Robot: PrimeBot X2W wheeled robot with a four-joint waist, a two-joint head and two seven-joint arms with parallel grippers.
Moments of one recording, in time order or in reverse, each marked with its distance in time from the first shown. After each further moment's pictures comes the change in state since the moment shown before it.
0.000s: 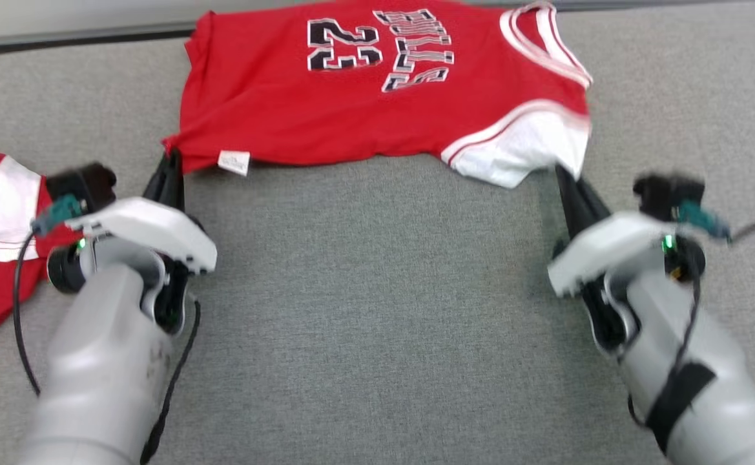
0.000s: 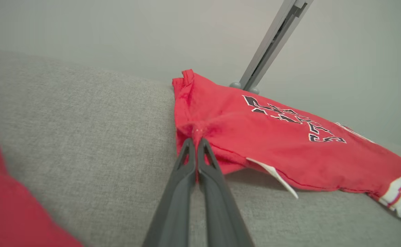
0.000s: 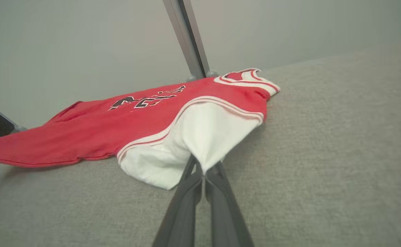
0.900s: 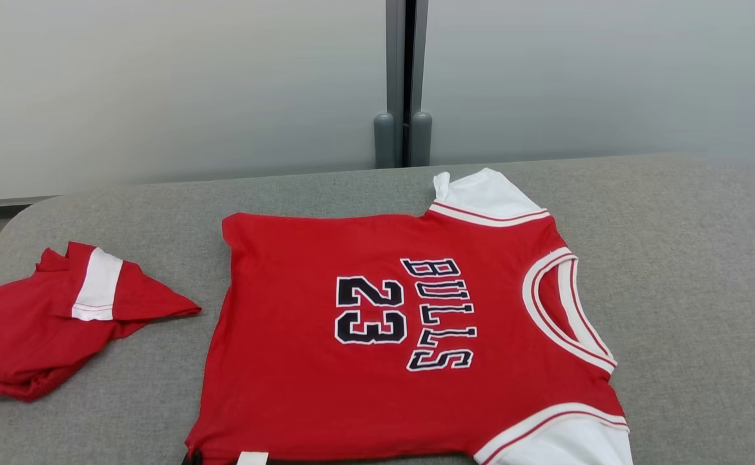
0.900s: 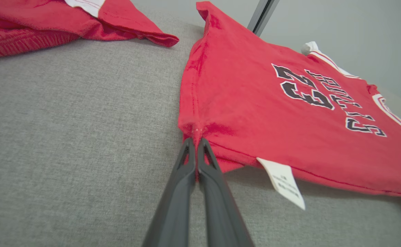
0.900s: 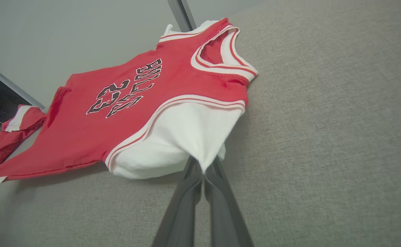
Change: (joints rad) left arm 1.052 0.019 0.085 -0.834 0.097 0.128 0.133; right arm 1.150 -0.040 -0.312 -0.861 -0.142 0.000 0.182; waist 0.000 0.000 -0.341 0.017
